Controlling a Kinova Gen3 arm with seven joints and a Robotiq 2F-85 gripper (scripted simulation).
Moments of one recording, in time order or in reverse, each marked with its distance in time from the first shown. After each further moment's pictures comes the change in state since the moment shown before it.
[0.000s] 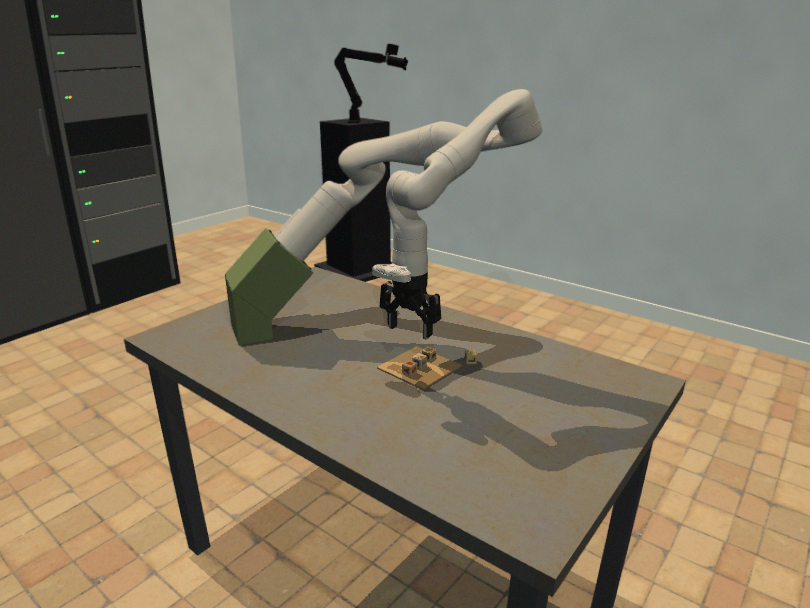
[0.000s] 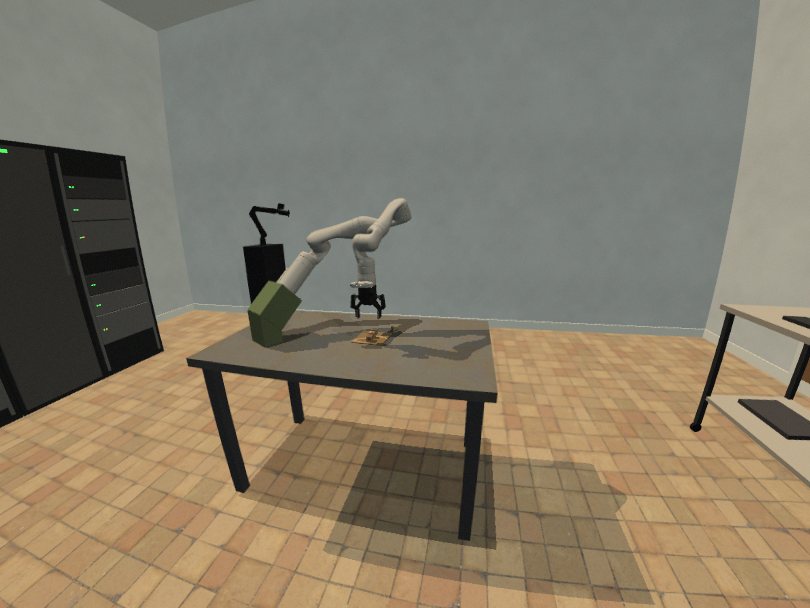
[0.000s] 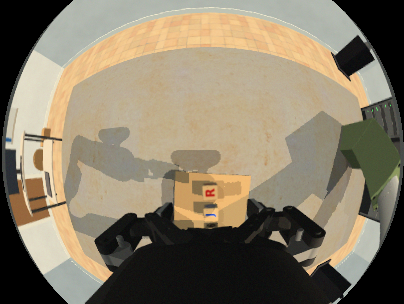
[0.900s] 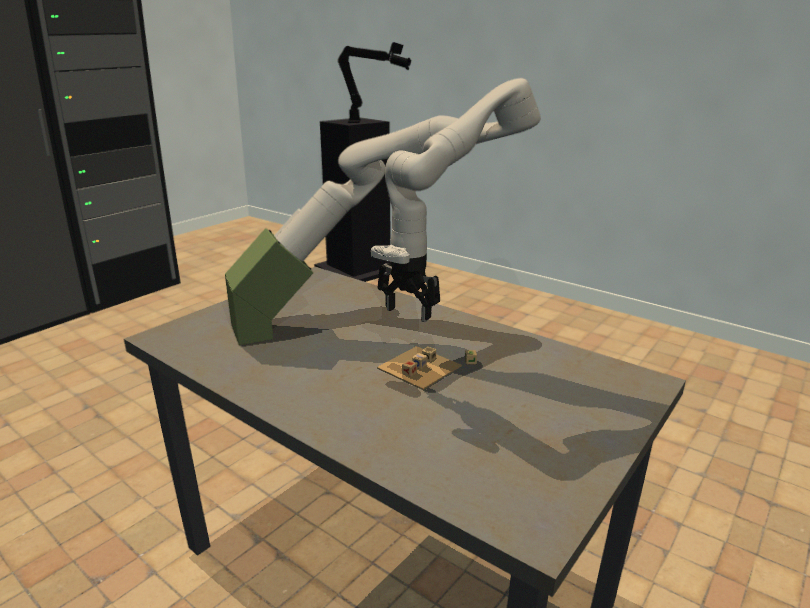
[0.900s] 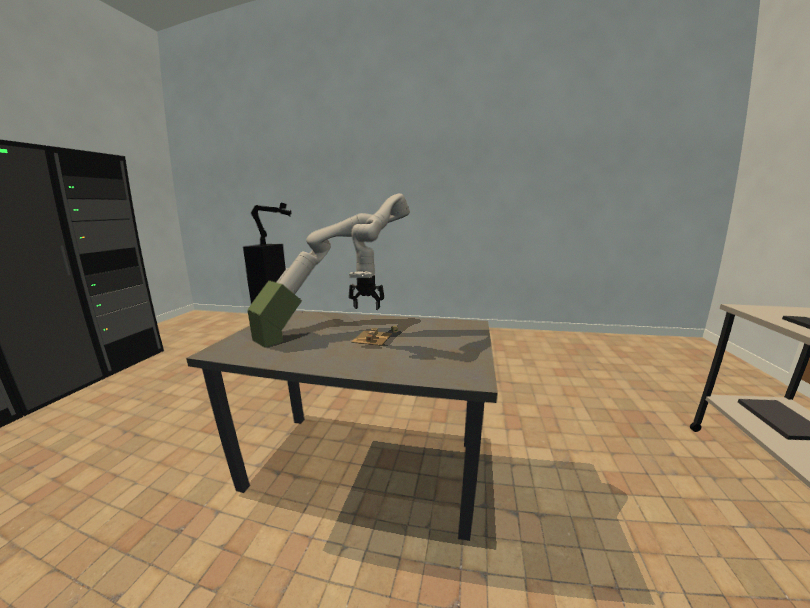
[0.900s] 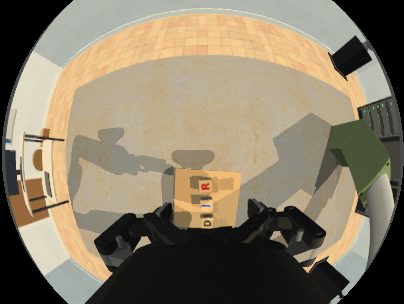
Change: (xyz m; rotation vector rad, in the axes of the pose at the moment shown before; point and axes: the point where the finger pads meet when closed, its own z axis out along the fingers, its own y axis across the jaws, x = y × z) arm -0.002 0.006 -0.040 -0.019 -0.010 0.005
